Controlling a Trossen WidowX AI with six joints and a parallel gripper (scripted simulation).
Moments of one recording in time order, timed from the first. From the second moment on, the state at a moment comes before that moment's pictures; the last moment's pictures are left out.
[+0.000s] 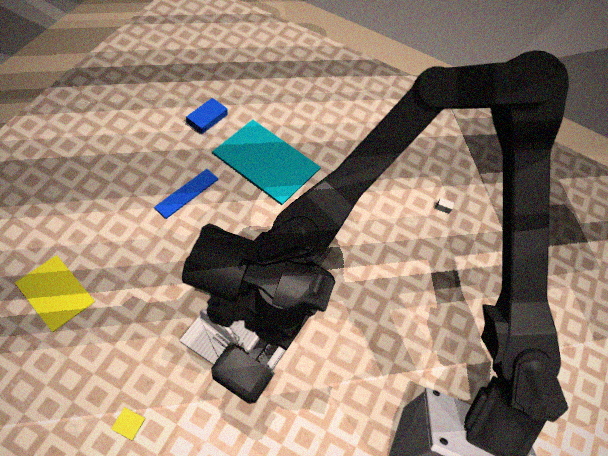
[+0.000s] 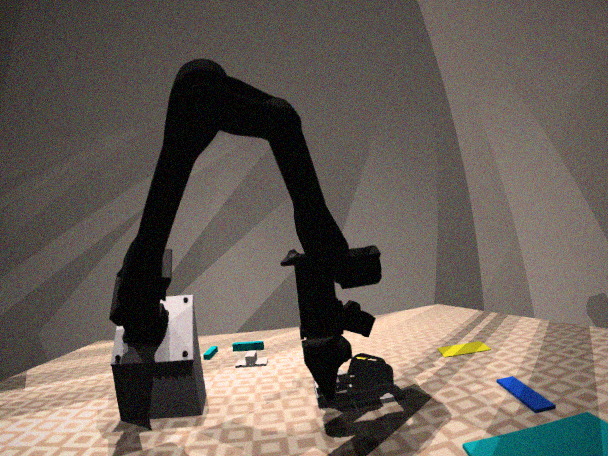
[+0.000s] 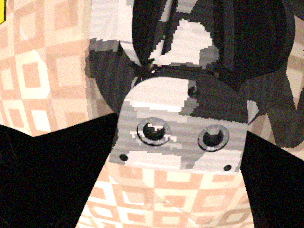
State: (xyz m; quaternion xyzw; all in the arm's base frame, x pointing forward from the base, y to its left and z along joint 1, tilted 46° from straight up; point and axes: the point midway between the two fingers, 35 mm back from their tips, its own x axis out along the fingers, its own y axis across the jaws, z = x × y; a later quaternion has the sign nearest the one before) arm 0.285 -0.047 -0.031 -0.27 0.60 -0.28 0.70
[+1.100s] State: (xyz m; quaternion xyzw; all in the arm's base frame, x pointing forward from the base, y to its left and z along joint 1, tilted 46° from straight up) arm 0.285 -0.050 -0.034 -0.27 0.60 -0.28 0.70
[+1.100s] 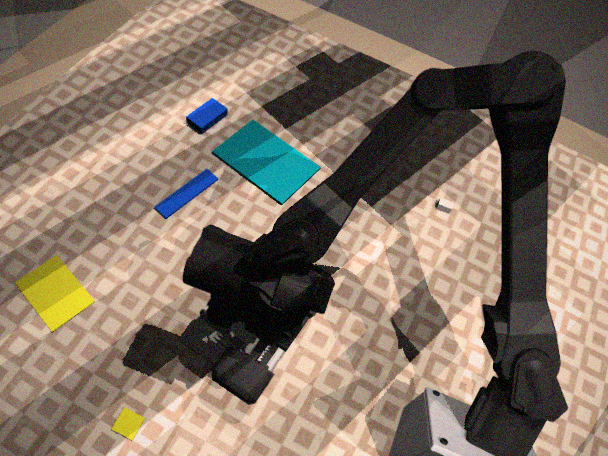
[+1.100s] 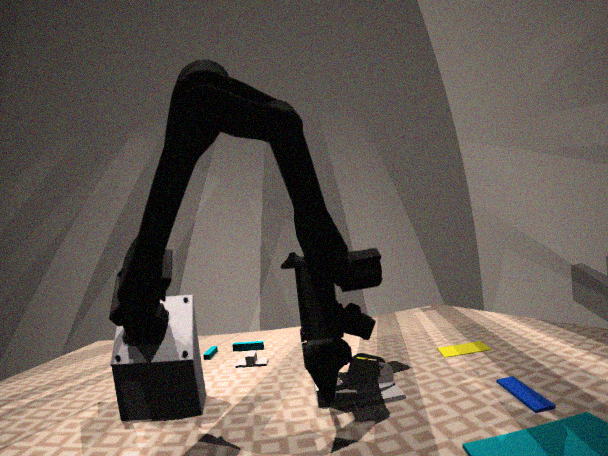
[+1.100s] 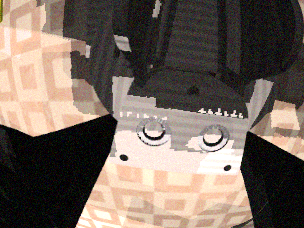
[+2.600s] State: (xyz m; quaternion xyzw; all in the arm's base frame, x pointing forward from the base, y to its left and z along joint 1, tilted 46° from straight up) arm 0.280 -0.003 0.010 -0.27 0.60 -0.27 0.71
